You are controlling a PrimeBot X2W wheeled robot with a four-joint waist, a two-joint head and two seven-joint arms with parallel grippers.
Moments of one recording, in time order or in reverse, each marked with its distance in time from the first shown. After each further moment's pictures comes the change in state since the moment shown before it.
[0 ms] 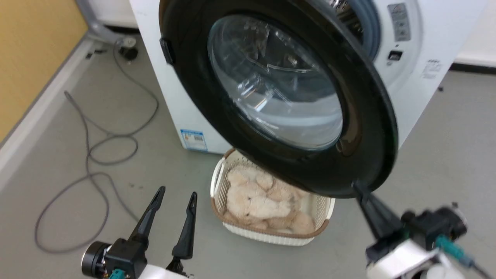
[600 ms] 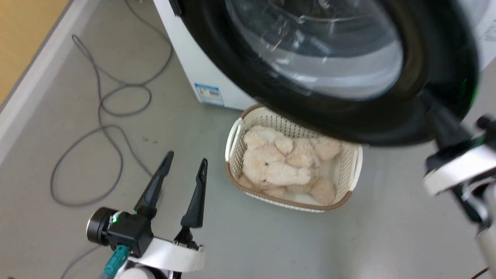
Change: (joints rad) left arm -0.118 -0.024 -0.025 -0.035 0.009 -0.009 0.000; right arm -0.371 -0.183 -0.059 0.174 0.180 0.001 0.052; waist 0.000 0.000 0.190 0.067
